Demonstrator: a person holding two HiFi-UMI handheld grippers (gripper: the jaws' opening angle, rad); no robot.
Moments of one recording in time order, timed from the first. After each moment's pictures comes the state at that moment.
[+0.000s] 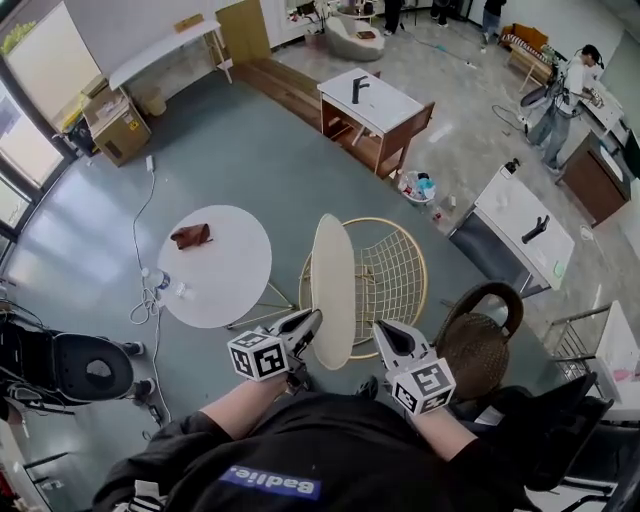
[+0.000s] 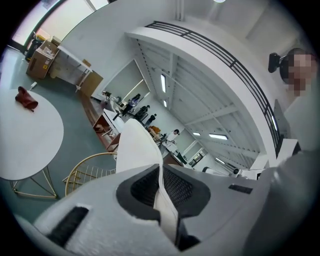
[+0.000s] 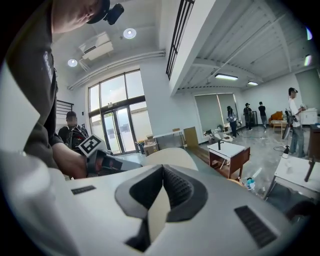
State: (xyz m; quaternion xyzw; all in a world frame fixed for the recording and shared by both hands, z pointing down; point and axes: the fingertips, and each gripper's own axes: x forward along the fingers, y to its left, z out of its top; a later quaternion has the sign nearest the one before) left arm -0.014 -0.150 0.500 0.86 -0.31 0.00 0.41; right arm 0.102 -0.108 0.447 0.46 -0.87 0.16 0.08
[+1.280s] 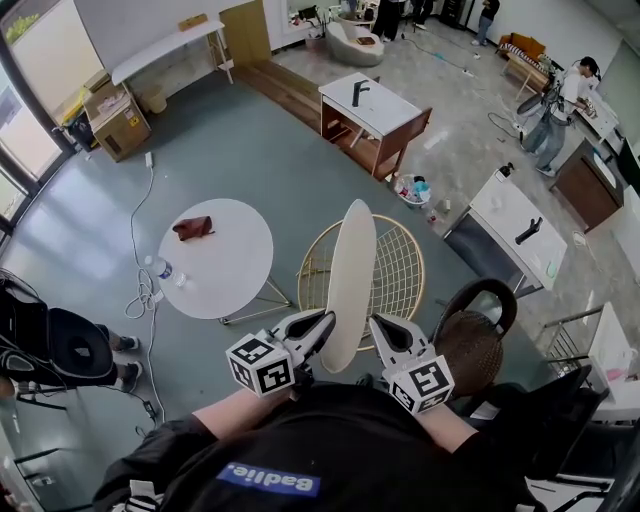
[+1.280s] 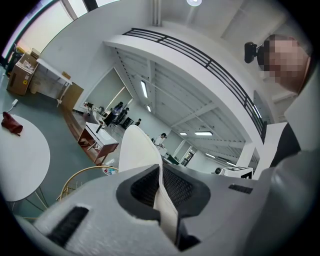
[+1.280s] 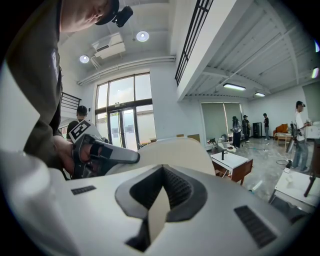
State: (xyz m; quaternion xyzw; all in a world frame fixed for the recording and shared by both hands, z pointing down) left arm -0.002 -0.101 0.417 0.91 -0.27 -0.03 0.32; right arm 0.074 -0.084 0.412 0.46 -0.88 0.10 0.07
